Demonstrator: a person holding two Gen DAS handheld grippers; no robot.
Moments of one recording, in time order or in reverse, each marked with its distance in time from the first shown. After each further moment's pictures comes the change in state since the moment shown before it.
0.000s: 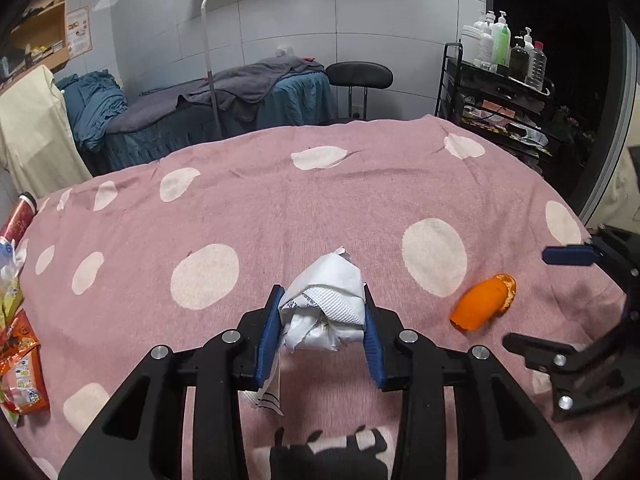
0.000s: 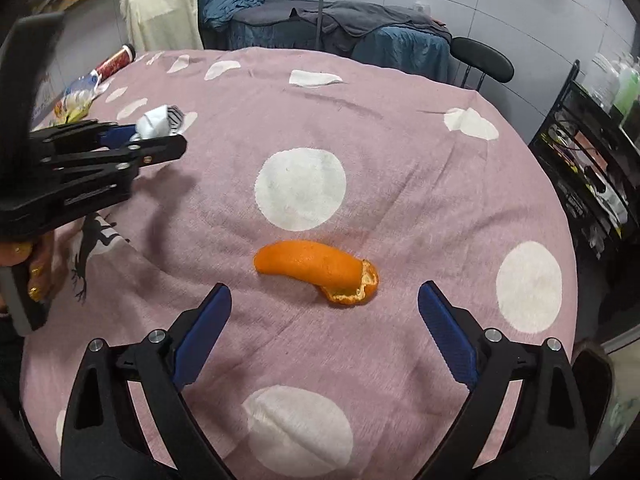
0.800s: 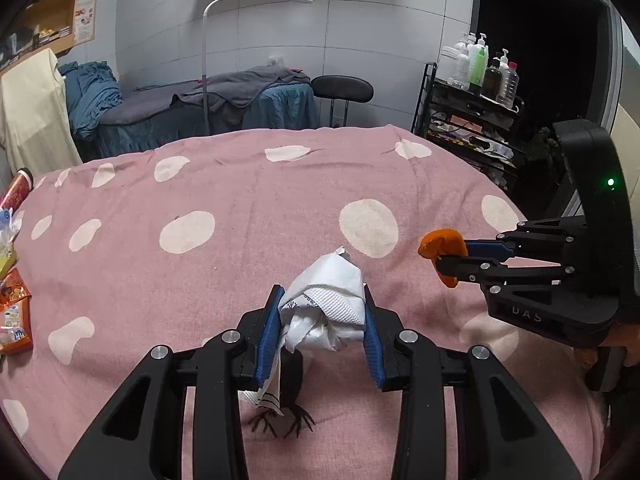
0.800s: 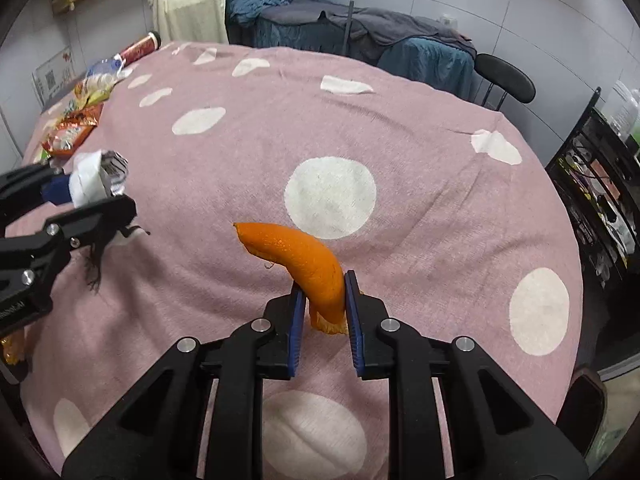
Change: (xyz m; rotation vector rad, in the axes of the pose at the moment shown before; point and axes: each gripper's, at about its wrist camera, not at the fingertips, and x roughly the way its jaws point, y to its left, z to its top) left arm -0.049 -0.022 -0.036 -0.061 -0.046 -0.092; right arm -0.012 0.001 -0.002 -0.028 -0.055 0.051
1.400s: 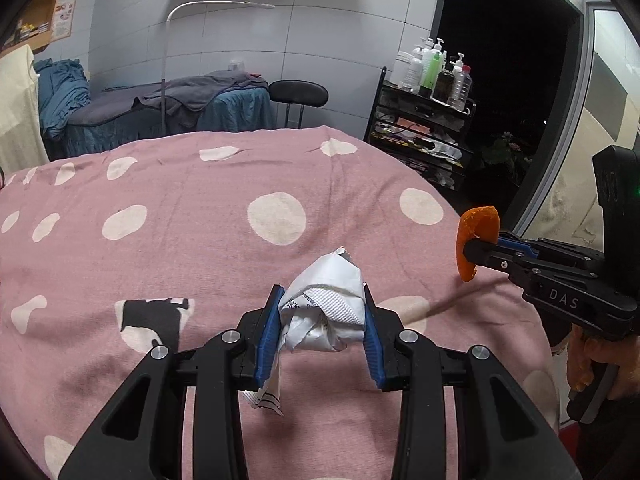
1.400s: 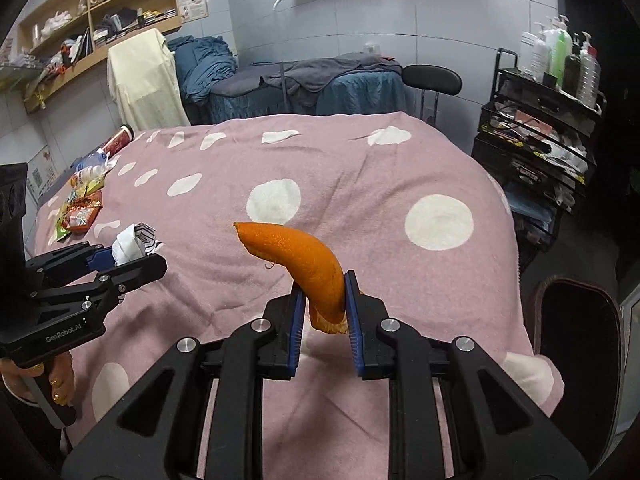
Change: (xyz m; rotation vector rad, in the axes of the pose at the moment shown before) left arm -0.019 -0.060 -0.016 0.003 -0.019 -0.154; right arm -0.111 -0.040 -0.082 0.277 -0.198 -0.037
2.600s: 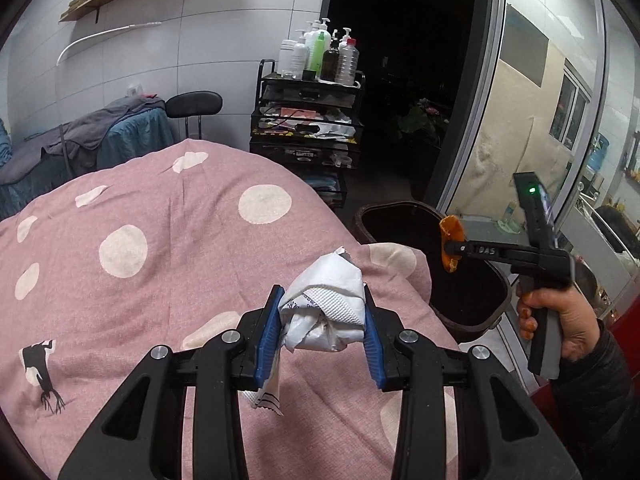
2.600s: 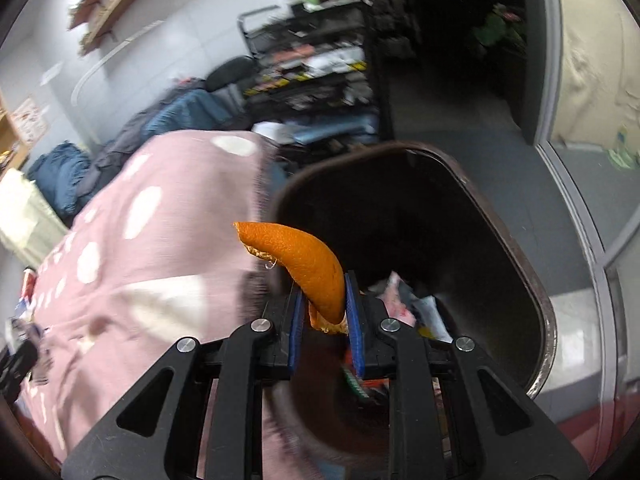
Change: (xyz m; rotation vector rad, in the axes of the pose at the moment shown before) left arm 0.014 -0.118 -0.001 0.216 0.020 -0.221; right arm -0.058 -0.222 -0.103 0.578 0.025 -0.321
